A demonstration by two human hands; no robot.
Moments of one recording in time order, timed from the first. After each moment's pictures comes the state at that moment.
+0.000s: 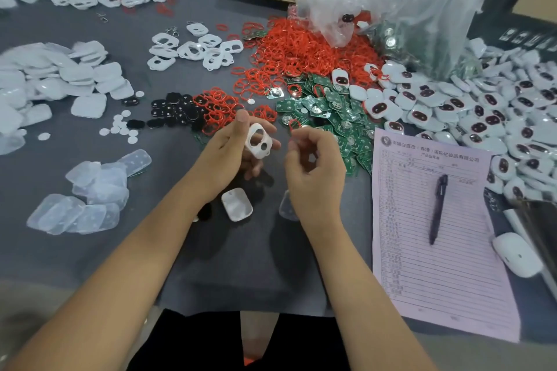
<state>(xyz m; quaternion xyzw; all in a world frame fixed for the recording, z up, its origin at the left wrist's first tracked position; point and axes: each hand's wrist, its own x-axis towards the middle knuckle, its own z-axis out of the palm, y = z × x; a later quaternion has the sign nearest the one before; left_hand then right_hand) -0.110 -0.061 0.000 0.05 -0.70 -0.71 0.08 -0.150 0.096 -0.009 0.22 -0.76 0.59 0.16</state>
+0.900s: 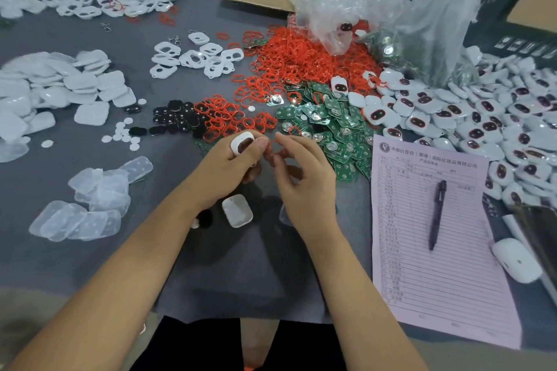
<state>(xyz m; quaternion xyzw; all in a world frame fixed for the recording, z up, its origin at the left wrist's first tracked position) -0.108 -0.065 -0.003 0.02 -0.77 -0.63 0.09 -0.148 0.096 -0.007 0.30 -0.78 0.53 0.14</state>
